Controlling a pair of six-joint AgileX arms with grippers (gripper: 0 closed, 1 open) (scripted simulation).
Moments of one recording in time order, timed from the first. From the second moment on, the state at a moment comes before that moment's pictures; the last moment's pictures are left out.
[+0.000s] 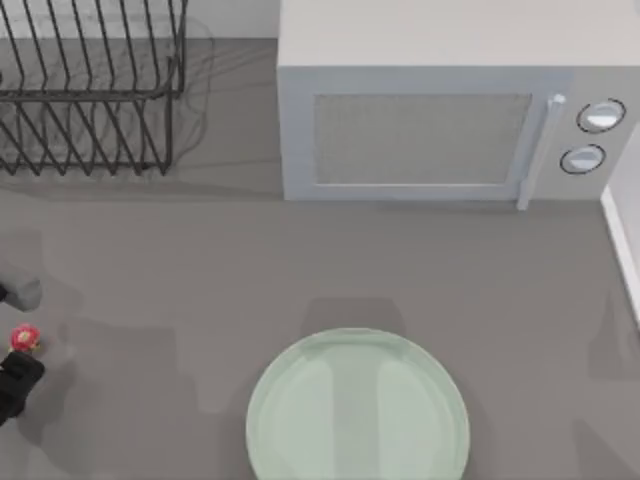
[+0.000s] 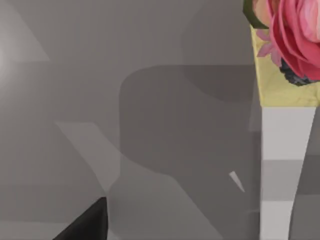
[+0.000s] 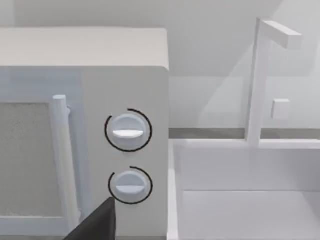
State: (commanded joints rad) left arm 0.16 1.72 0.74 -0.59 0.00 0.67; right arm 0.00 0.00 0.00 0.00 0.00 0.00
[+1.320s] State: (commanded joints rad) left arm 0.16 1.58 0.91 -0.89 0.02 0.67; right arm 0.00 0.00 0.00 0.00 0.00 0.00
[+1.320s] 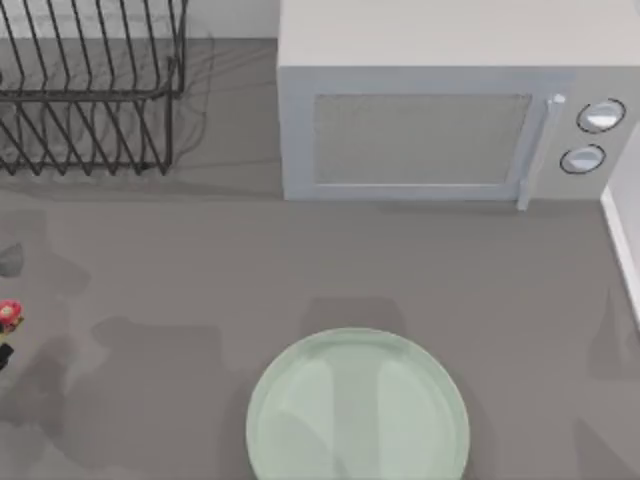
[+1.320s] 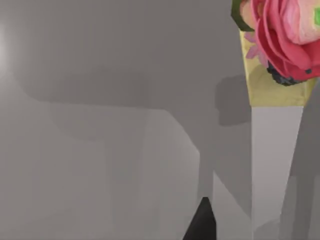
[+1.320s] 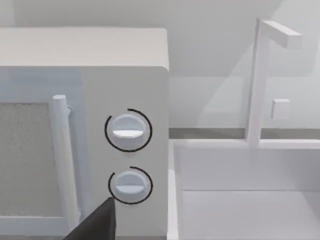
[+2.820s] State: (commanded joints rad) left arm -0.73 1.85 1.34 -1.08 0.02 0.64; right arm 0.00 0.00 0.00 0.00 0.00 0.00
